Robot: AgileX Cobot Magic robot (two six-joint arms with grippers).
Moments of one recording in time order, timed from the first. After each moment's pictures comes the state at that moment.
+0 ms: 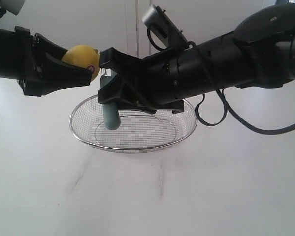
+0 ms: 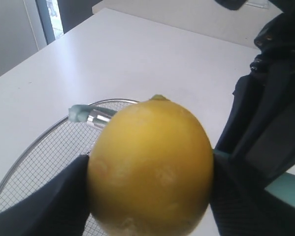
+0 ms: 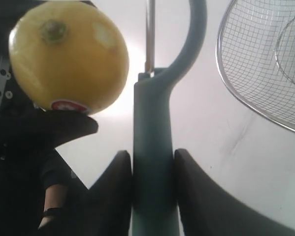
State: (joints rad) left arm -0.16 1.38 -0.99 -1.32 0.96 1.66; right arm 0.58 1.52 -1.09 1.17 0.62 -0.42
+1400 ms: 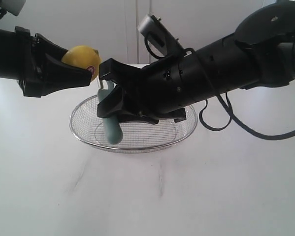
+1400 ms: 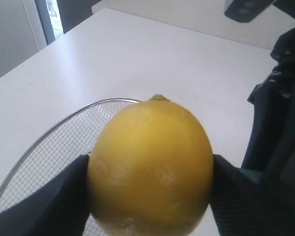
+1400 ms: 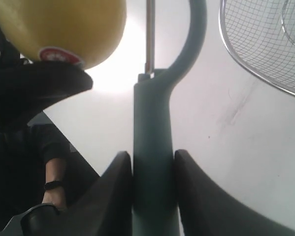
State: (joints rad) left arm -0.16 1.38 -0.99 -1.31 0.96 1.67; right arm 0.58 1.52 -1.09 1.09 0.71 -0.37
